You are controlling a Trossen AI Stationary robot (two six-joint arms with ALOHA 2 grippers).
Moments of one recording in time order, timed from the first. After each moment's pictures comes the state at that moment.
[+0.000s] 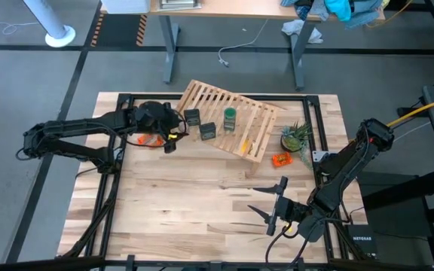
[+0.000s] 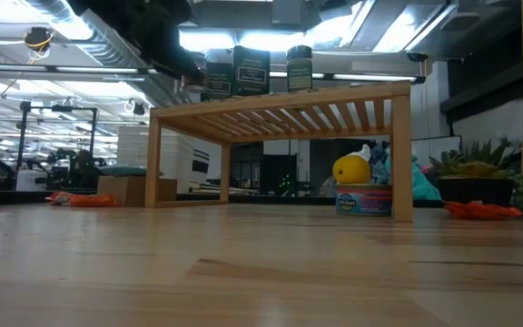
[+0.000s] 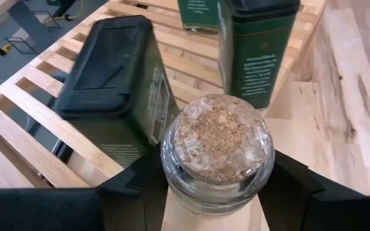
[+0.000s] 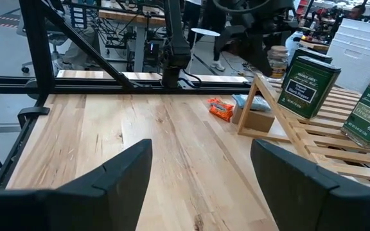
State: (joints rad) left arm 0.29 1.08 0.85 -0.37 -0.04 0.19; right arm 0.88 1.44 0.89 0.09 1.16 0.31
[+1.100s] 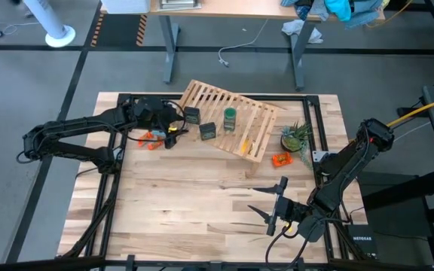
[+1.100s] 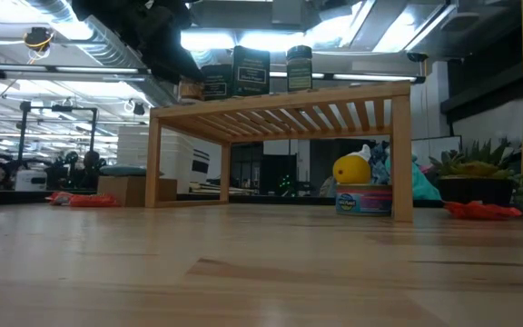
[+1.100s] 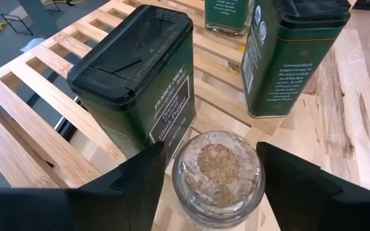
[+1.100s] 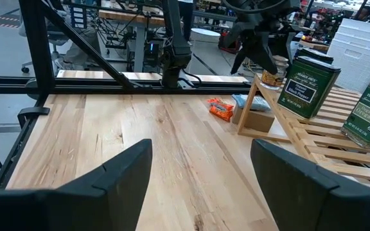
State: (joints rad) left arm 0.38 1.08 0.86 -0.36 0.04 0.12; right arm 0.88 1.44 0.89 0.10 1.16 0.31
